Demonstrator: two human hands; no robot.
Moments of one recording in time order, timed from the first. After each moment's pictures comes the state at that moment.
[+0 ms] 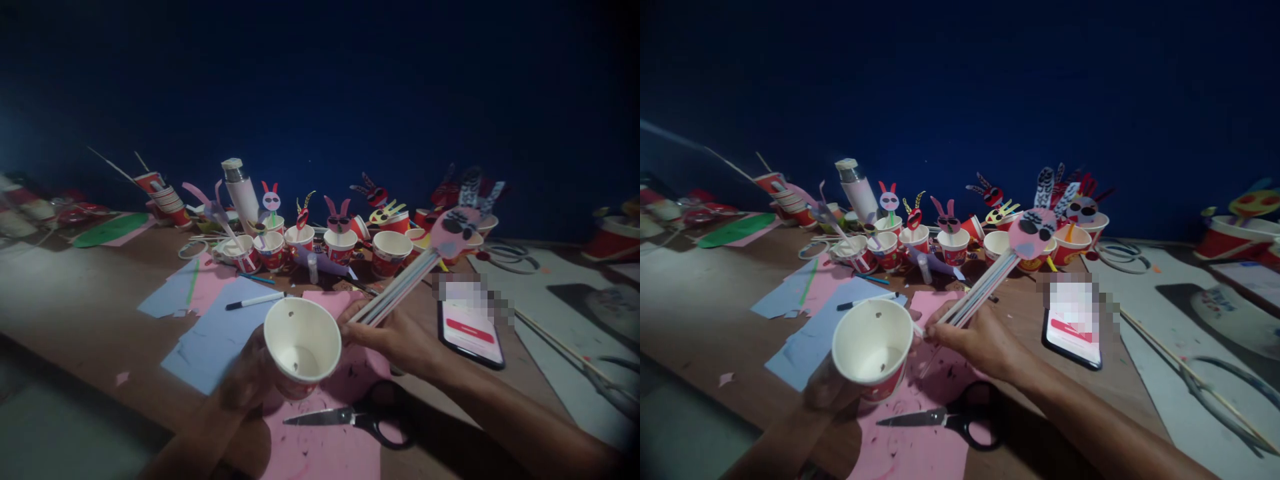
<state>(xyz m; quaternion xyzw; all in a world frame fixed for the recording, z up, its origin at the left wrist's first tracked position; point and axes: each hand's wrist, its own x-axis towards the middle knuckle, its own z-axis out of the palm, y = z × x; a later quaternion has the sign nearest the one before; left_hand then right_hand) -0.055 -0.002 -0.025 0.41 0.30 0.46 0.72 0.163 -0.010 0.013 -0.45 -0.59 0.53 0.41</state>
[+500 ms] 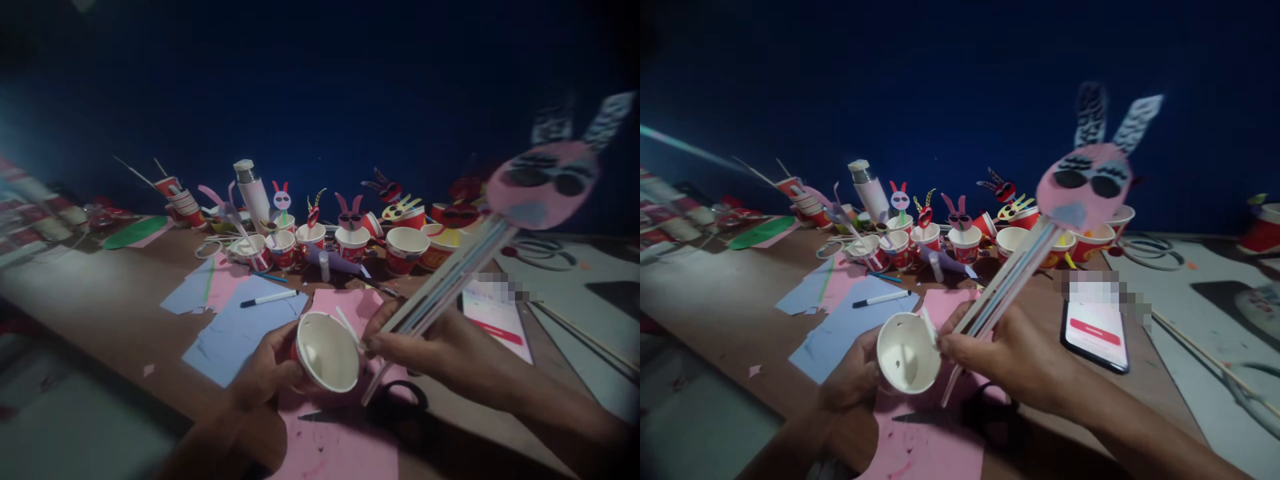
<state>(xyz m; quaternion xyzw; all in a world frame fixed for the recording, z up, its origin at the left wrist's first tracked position) -0.065 0.003 -0.026 0.54 0.32 0.34 0.70 0.171 -0.035 0.050 -0.47 -0.64 0.49 0.36</state>
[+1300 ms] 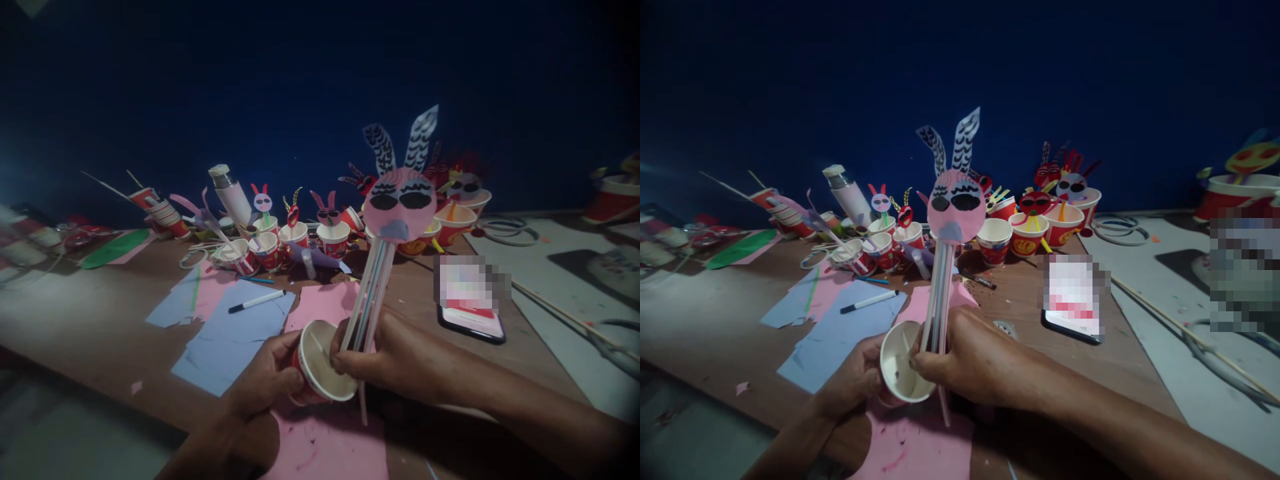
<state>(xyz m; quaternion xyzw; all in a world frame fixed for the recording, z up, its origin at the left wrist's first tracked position) -0.047 -0.003 -0.012 0.57 0.30 0.25 0.72 0.160 -0.041 0.024 -0.49 -0.69 0.44 0.30</state>
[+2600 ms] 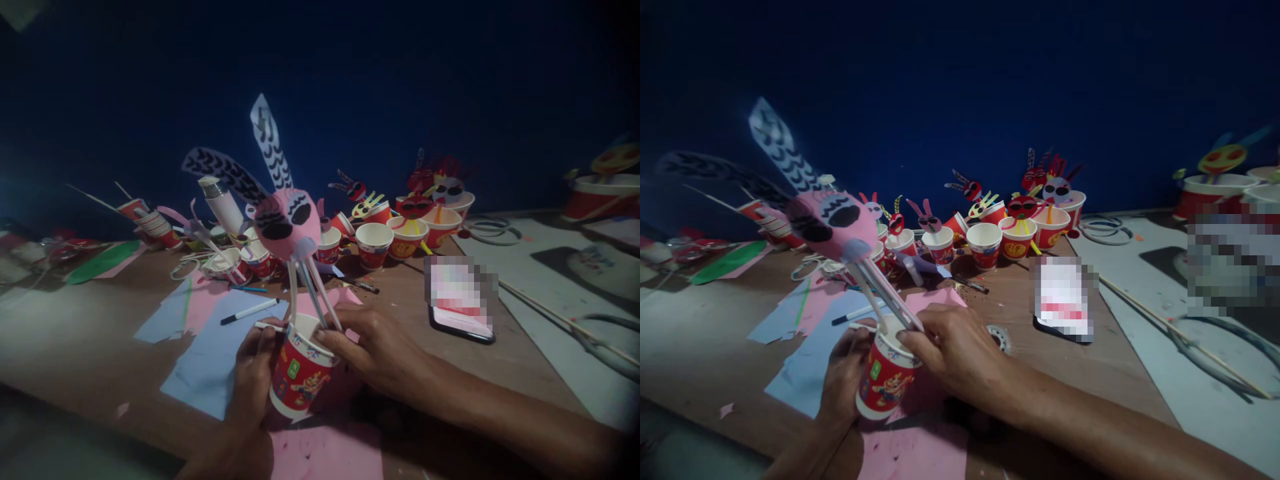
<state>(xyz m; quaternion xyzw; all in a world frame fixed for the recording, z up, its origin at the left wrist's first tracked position) -0.030 0.002 -0.029 0.42 0.45 0.54 0.58 0.153 -0.032 0.023 -0.51 -0.74 0.26 0.36</state>
